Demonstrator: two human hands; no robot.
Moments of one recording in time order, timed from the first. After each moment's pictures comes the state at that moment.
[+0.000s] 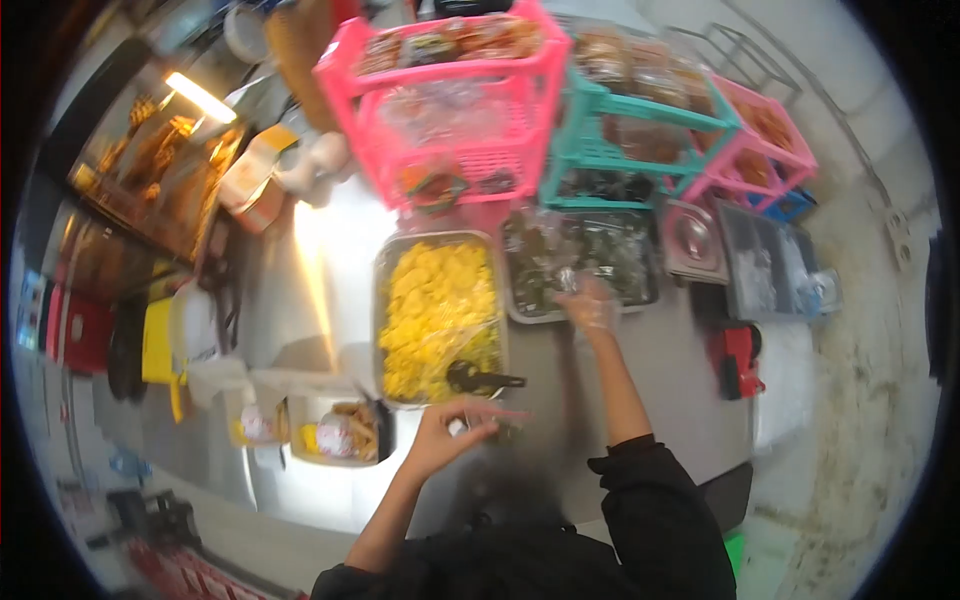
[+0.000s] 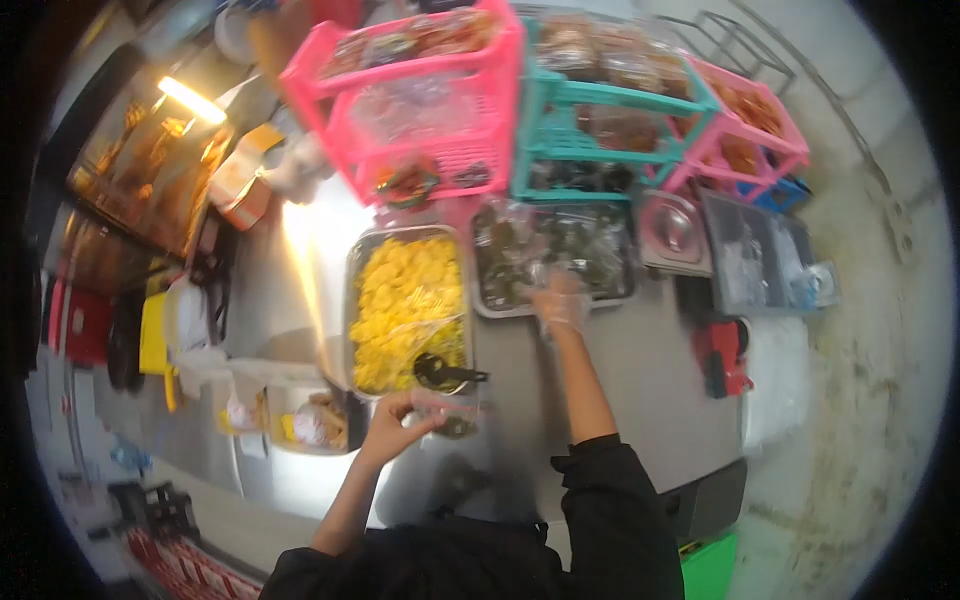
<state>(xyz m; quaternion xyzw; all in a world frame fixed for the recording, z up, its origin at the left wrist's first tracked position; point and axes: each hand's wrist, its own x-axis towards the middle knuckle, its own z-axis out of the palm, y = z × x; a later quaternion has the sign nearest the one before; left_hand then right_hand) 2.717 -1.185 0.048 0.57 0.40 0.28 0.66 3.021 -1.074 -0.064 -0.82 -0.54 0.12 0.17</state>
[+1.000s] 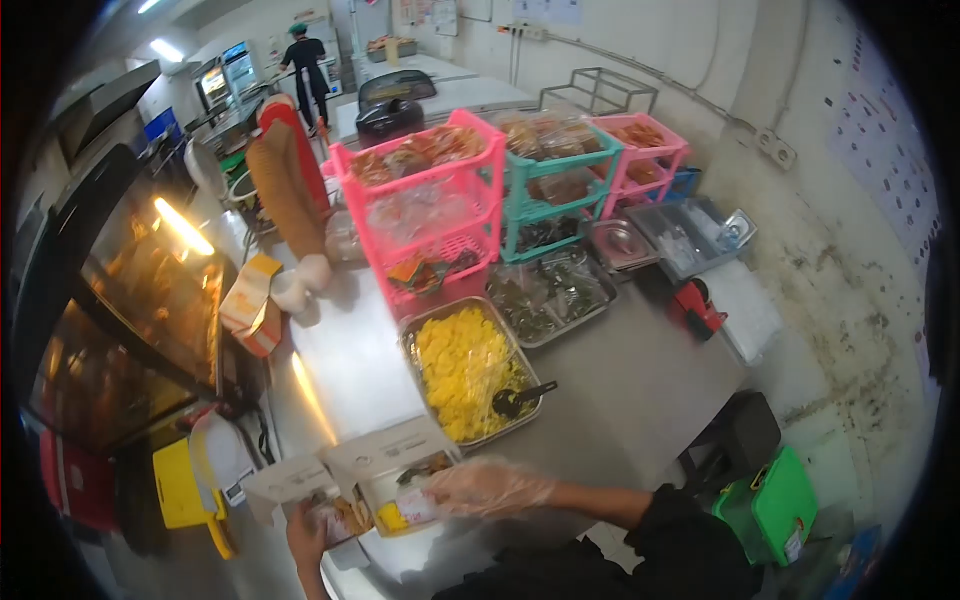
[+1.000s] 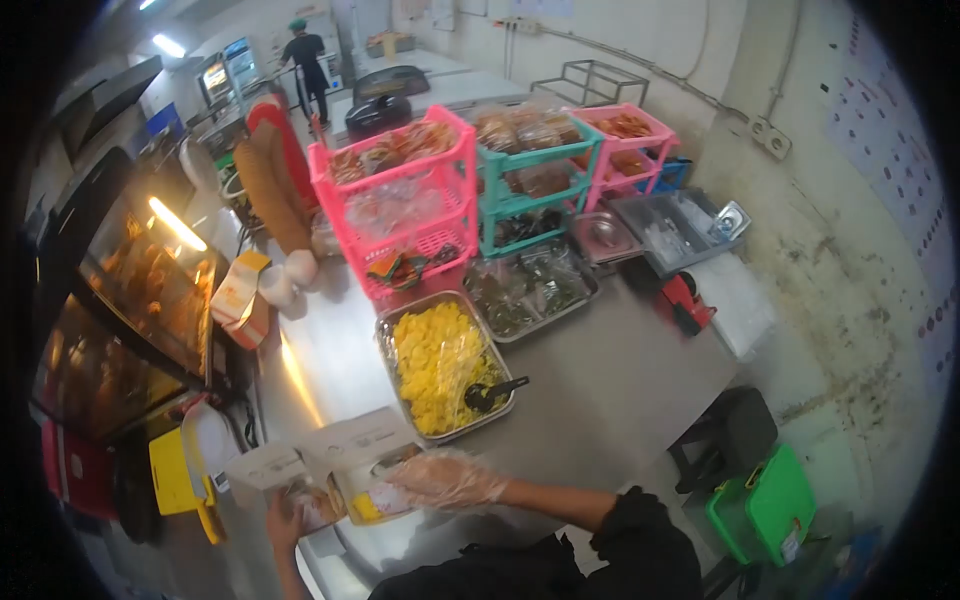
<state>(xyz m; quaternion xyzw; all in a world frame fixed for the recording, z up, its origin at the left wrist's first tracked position) 2.305 -1.163 -0.018 0.76 0.59 0.21 0.17 2.697 -1.228 0.091 -0.44 -0.82 0.19 0.30</state>
